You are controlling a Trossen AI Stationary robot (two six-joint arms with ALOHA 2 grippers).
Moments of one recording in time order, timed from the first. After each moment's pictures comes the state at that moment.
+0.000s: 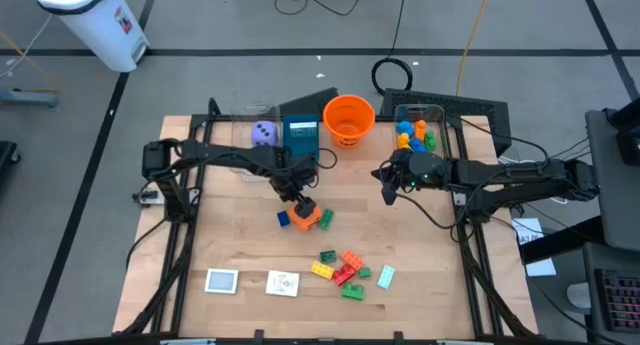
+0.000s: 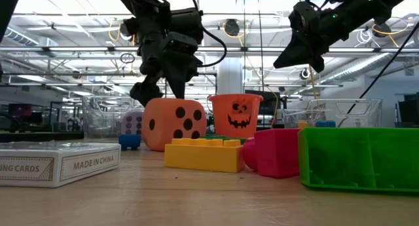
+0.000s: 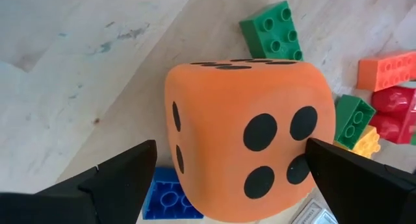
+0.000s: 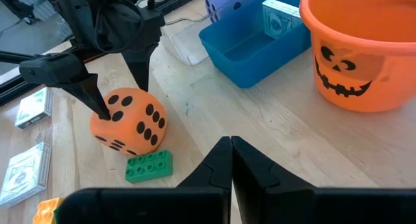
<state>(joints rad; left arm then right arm) 0.18 1.78 1.23 -0.73 0.34 -0.56 -0.13 0.98 0.60 -0.10 0.18 0.44</state>
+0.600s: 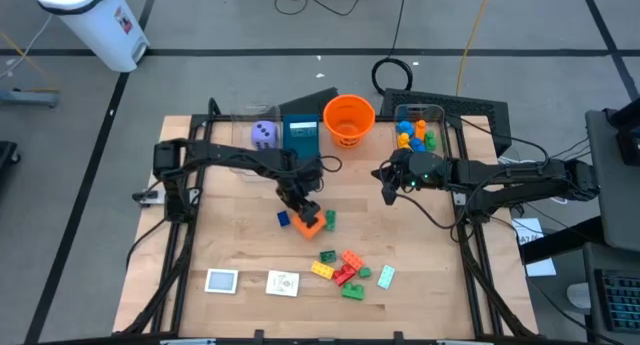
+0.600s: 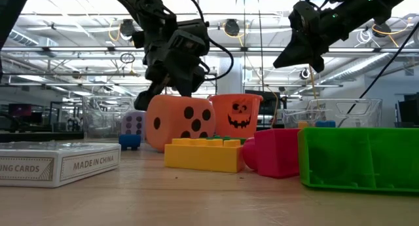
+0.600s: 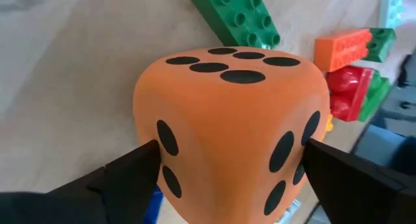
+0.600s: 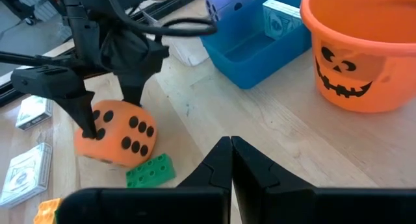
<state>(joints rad) 0.18 1.87 1.23 -0.66 0.55 -0.56 -0.13 0.98 0.60 -0.10 0.18 0.44</state>
